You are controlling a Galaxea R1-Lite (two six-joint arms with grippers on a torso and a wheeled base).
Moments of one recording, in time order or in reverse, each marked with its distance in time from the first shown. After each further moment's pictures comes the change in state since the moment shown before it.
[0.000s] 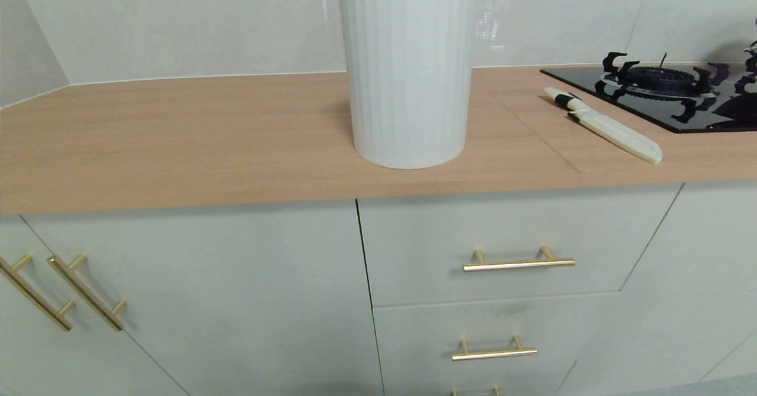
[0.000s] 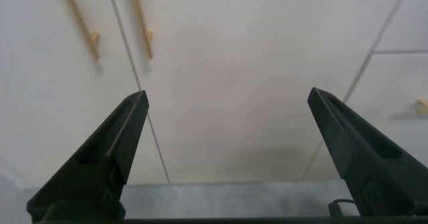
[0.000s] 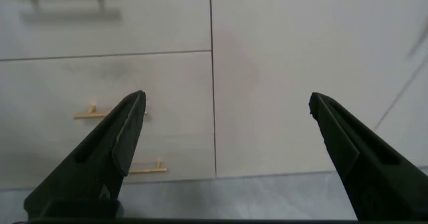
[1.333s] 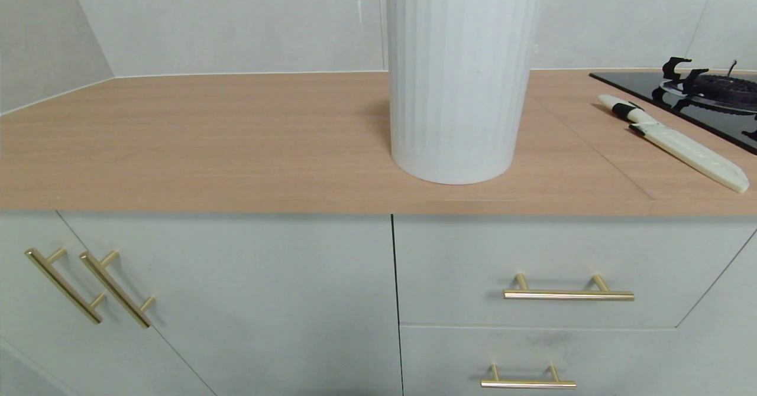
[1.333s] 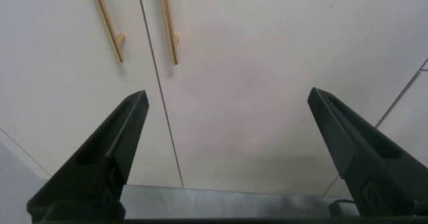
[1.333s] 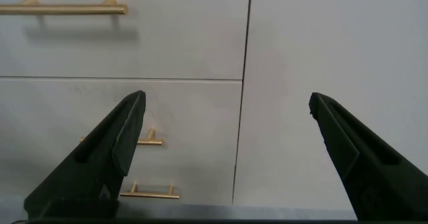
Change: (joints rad) left arm 0.000 0.000 0.000 0.000 -0.001 0.001; right arm 0.000 0.000 0.000 -0.001 0.000 0.000
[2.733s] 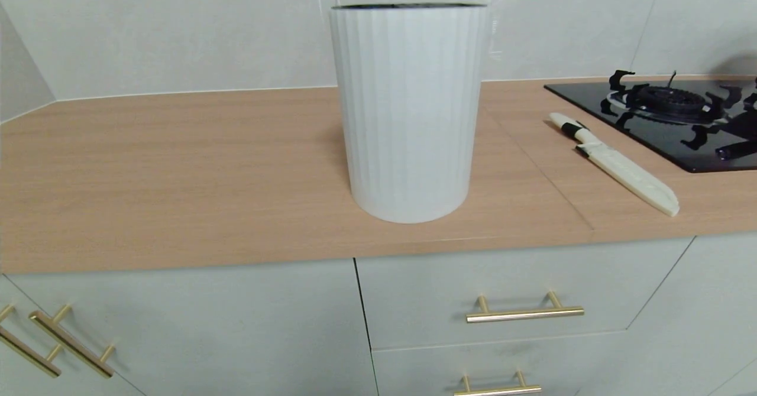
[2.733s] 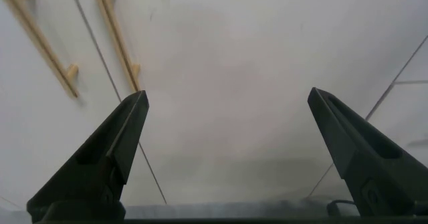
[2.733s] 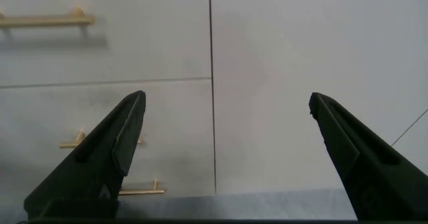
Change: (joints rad) left arm 0.000 0.000 0.000 0.000 0.000 0.000; right arm 0.000 0.000 0.000 0.000 0.002 -0.001
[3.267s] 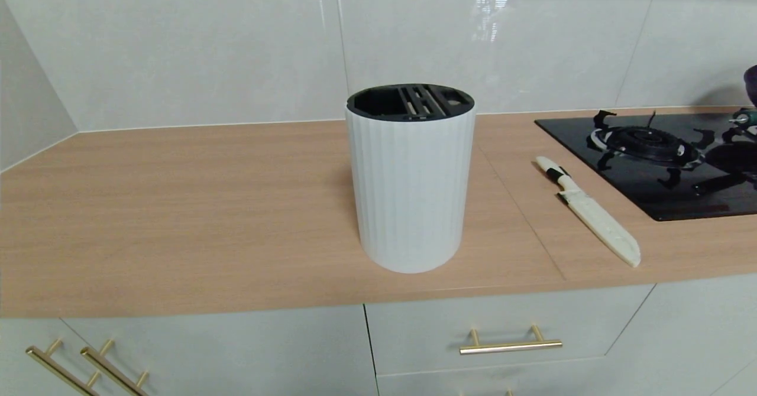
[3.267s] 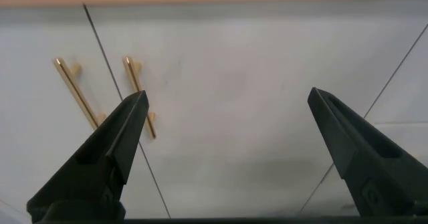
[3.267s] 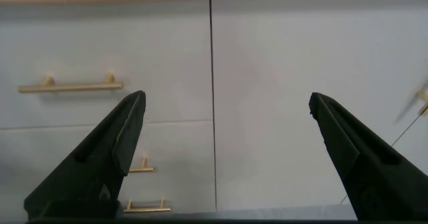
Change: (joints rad) left arm 0.000 0.000 0.000 0.001 0.000 0.000; right arm 0.000 0.000 0.000 0.000 0.000 0.000
